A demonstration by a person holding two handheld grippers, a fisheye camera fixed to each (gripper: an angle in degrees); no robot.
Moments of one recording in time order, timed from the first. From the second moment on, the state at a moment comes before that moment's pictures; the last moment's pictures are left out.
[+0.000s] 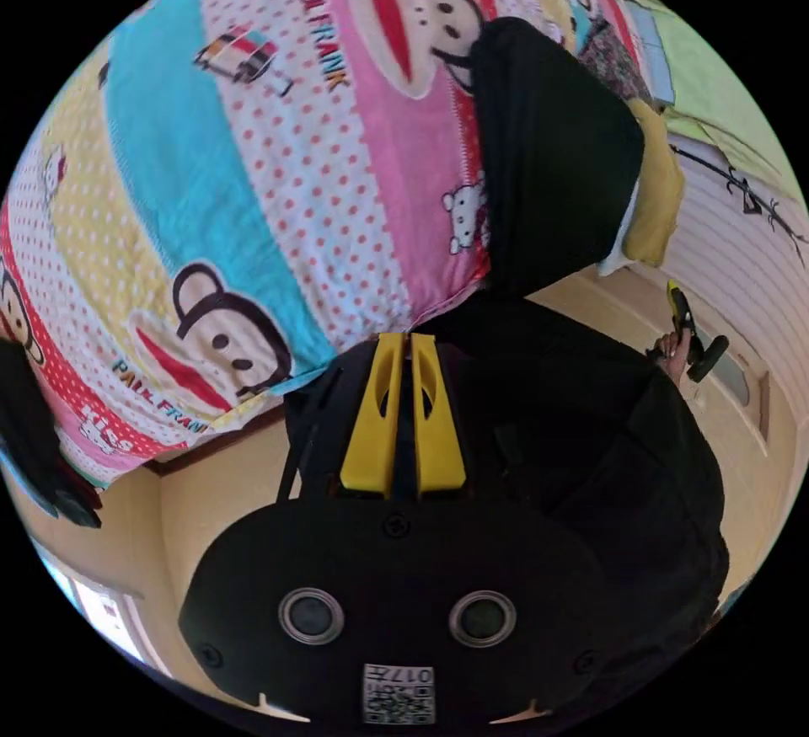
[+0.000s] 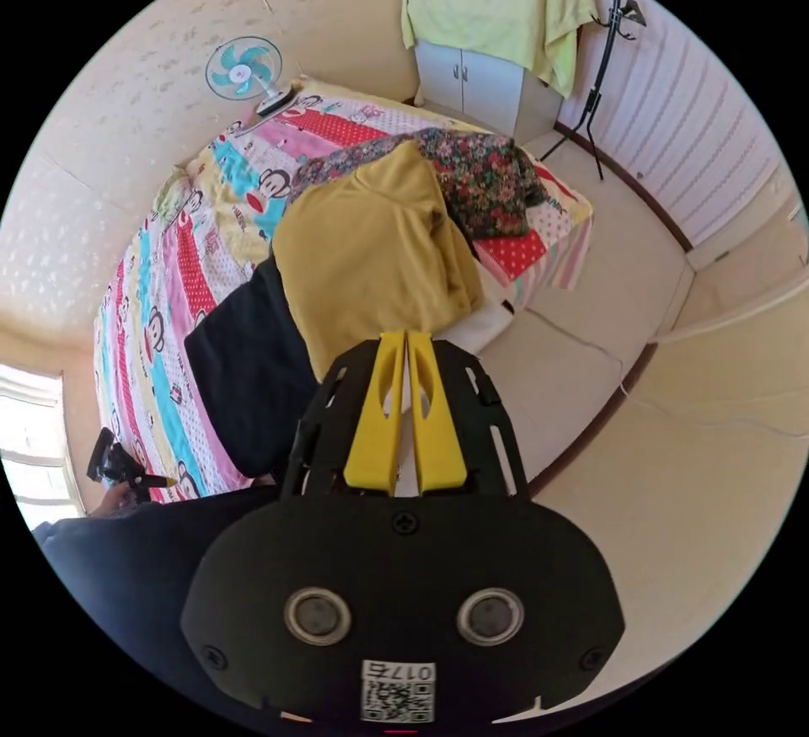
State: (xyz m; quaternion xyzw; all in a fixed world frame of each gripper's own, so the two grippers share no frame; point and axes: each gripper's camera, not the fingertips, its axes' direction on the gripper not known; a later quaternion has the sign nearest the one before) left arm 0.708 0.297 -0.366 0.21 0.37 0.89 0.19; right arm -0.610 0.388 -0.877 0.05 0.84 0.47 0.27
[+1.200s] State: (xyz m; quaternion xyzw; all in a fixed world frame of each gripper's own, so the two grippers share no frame) left arm 0.610 0.663 -0.409 0.27 0.36 0.89 -0.07; right arm -0.678 0.387 -0.936 -0.09 0.59 0.36 0.72
